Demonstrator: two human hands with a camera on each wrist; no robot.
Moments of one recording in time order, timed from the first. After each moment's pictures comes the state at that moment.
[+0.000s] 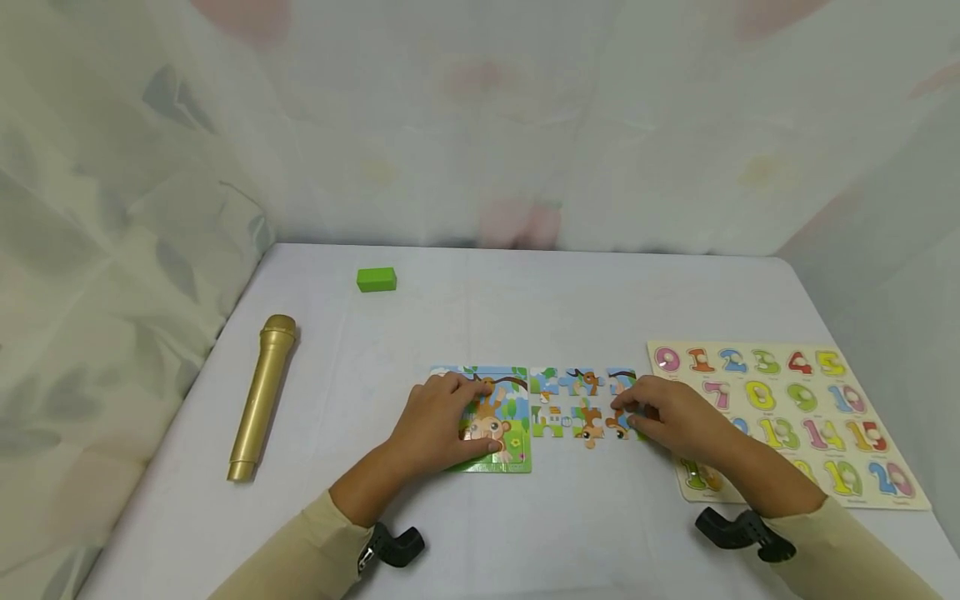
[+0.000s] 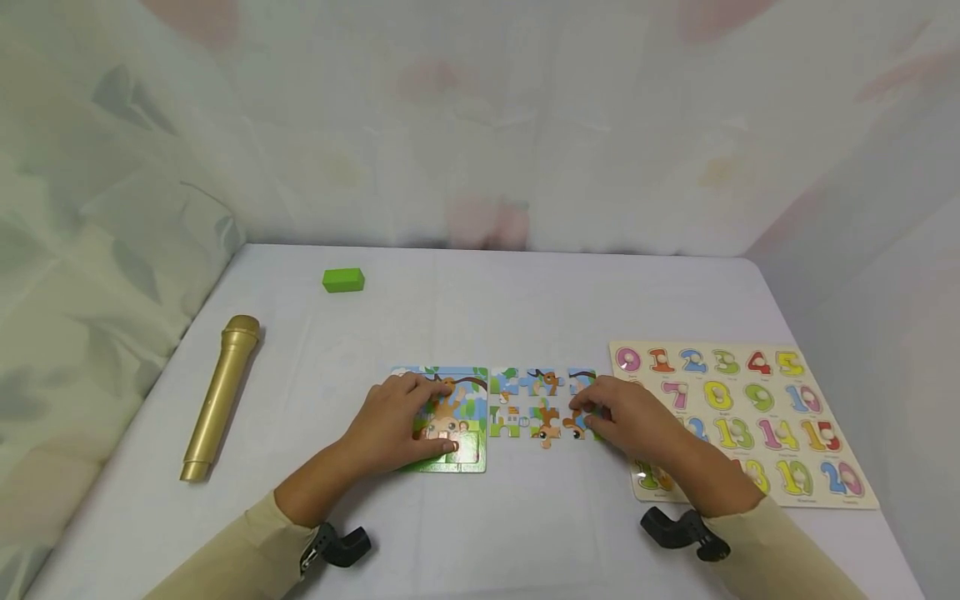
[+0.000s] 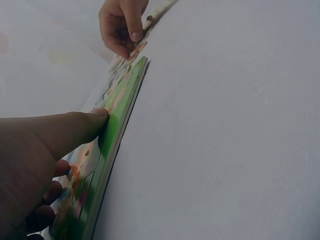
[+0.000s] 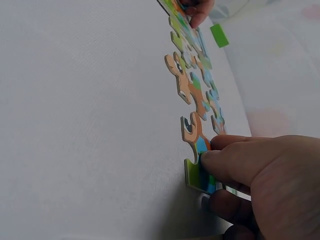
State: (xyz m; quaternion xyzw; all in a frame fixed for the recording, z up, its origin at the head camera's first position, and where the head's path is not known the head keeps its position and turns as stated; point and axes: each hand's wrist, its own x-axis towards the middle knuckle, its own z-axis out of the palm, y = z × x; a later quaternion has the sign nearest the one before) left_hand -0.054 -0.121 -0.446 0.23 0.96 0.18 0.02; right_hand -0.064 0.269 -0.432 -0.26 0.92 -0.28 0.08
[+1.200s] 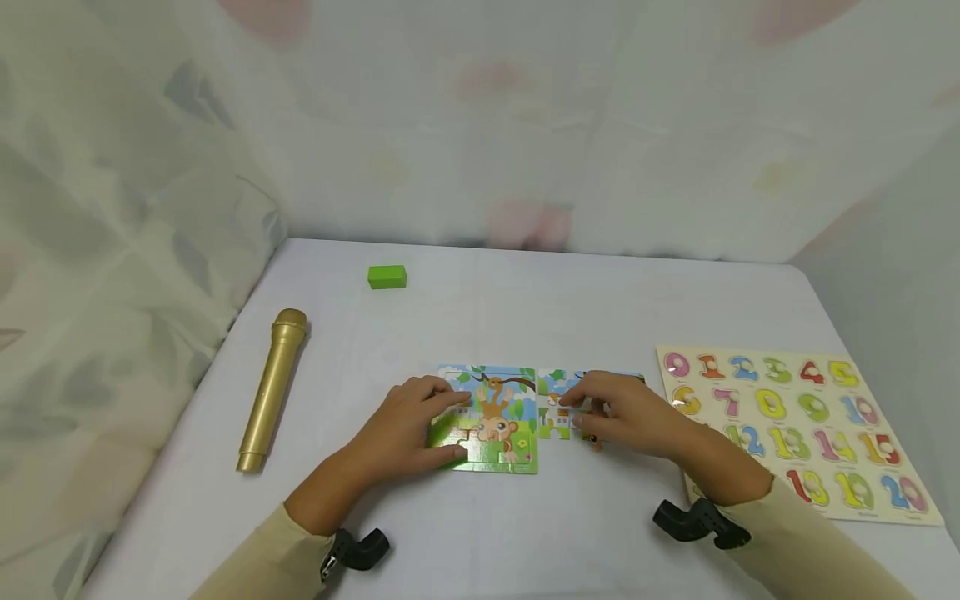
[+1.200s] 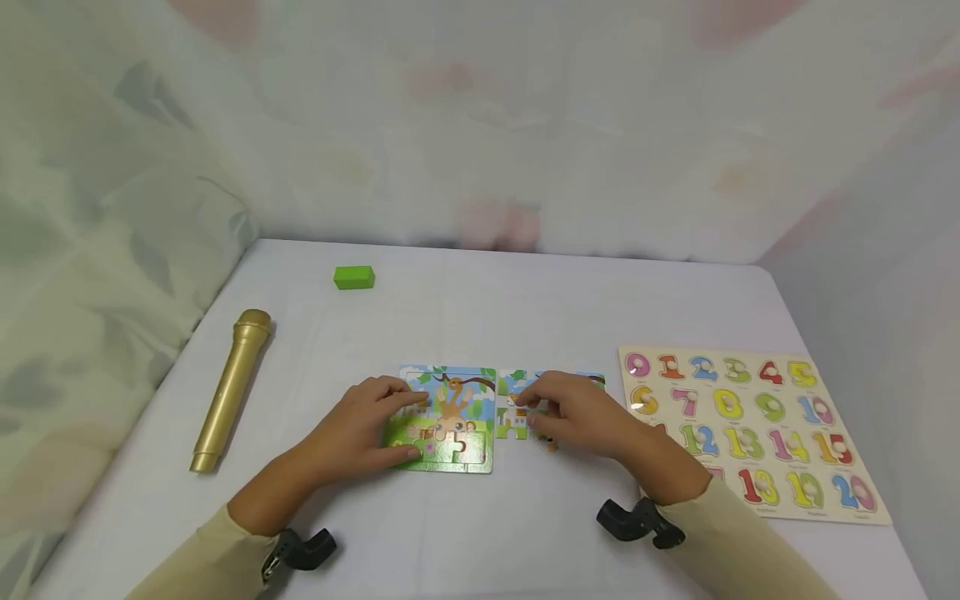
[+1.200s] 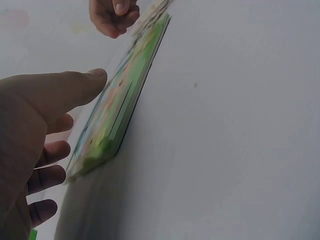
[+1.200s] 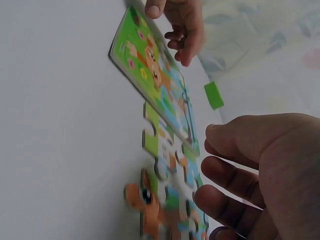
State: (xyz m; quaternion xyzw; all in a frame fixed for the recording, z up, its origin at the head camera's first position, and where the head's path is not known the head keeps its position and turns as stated) left_hand -0.045 -0.177 -0.445 0.29 0.93 0.21 -0.01; right_hand -0.080 0.200 -0.418 -0.34 0.86 -0.37 0.12
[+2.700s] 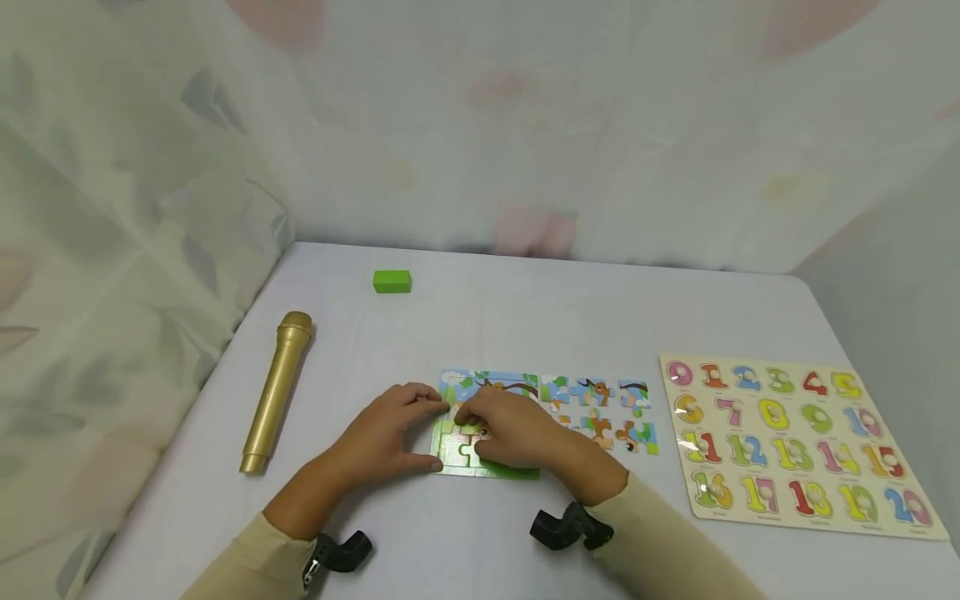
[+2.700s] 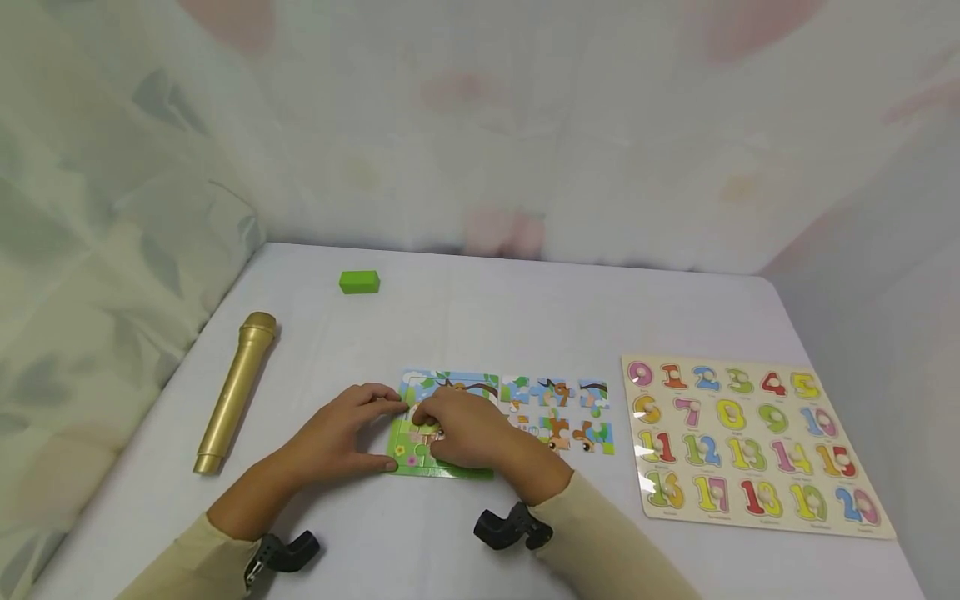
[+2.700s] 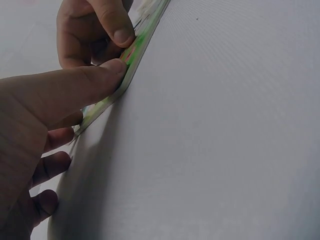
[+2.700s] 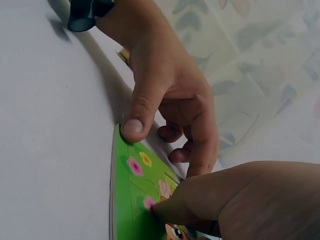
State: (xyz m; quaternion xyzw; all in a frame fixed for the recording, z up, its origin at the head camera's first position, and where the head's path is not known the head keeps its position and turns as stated) left_hand -0.047 -0.203 -0.449 0.29 0.92 0.26 0.02; right_hand -0.075 0.059 -0.427 -0.38 0.88 -0.26 0.15
